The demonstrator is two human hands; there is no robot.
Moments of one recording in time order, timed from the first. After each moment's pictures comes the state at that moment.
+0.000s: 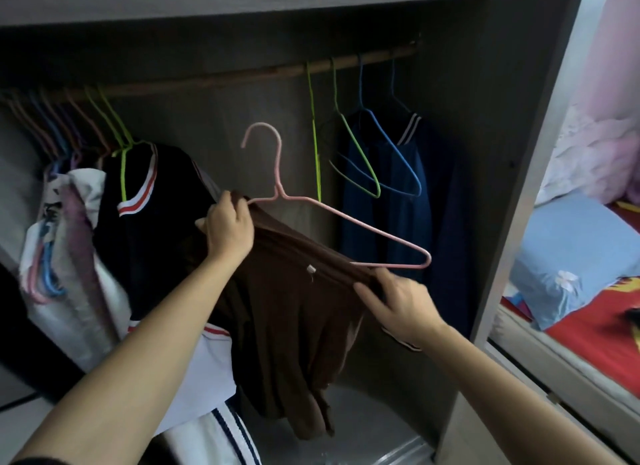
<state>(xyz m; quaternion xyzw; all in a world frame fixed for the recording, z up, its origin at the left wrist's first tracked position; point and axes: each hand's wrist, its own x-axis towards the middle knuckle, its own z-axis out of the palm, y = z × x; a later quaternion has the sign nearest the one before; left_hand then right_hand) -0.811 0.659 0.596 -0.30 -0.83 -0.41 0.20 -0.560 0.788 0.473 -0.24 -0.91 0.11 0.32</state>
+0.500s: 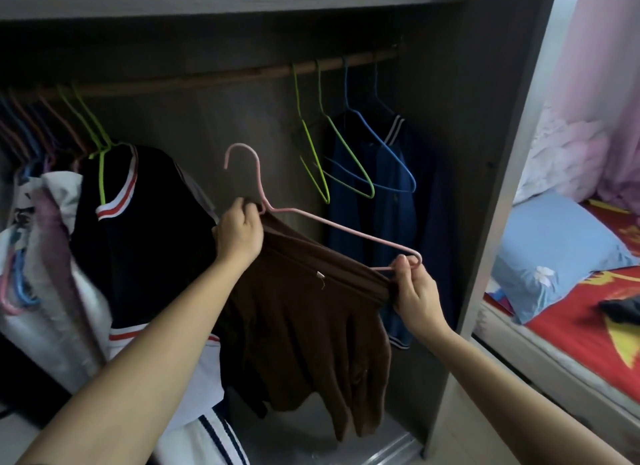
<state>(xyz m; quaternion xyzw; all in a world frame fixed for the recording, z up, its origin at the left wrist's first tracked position) -0.786 0.677 0.592 -0.34 -0.80 -0.49 0.10 -0.544 0.798 0.469 -0.29 -0.67 0.47 0.49</state>
